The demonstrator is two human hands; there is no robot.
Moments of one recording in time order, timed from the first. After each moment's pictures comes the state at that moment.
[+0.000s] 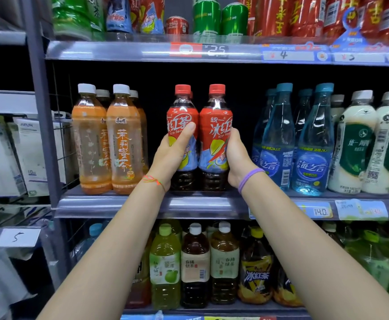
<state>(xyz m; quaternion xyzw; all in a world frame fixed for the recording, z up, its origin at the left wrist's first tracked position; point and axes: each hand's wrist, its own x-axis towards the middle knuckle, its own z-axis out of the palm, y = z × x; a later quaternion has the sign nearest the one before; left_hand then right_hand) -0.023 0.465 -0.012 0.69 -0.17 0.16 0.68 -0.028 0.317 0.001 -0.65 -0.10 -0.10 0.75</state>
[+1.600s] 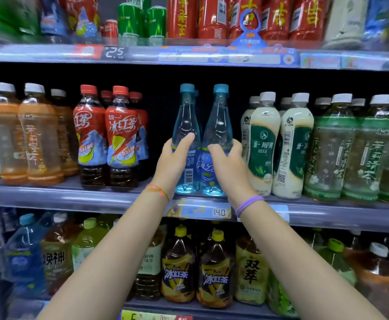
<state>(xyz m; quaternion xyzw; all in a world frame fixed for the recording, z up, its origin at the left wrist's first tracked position) -0.053 0.246 -0.017 0.70 -0.05 0.22 0.68 -0.058 0.119 -0.018 -0.75 -0.08 -0.20 0.63</state>
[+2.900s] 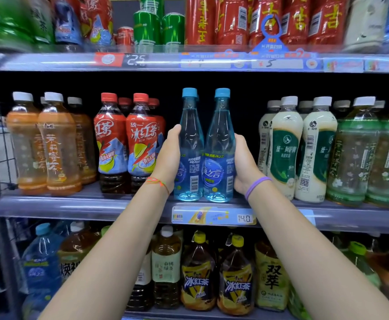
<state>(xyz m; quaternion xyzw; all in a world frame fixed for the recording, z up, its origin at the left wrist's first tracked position) -0.024 0.301 -0.002 0.64 -0.05 0.15 0.75 0.002 0.144 -0.005 -0.62 -0.11 -0.04 0.78</state>
